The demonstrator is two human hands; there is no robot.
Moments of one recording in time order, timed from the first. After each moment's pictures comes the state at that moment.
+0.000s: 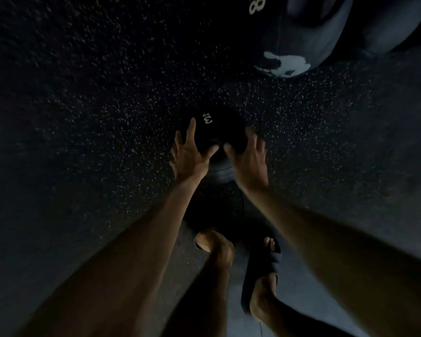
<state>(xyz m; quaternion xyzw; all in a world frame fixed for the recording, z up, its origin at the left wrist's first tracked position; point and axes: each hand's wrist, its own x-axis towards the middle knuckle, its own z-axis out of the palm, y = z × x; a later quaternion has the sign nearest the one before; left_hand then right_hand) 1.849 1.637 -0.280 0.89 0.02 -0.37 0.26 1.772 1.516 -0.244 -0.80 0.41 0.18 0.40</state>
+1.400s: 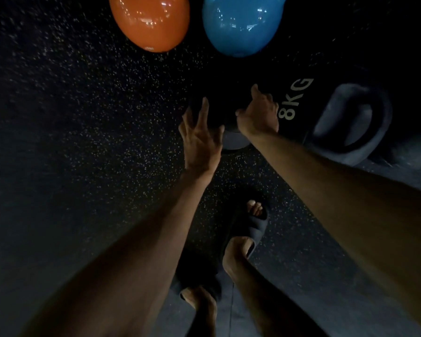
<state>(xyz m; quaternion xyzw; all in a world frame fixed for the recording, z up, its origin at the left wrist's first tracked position) 2.051 1.552 -0.272 0.94 0.04 -0.13 0.31 2.086 1.418 -0.255 -0.88 0.30 0.22 0.31</state>
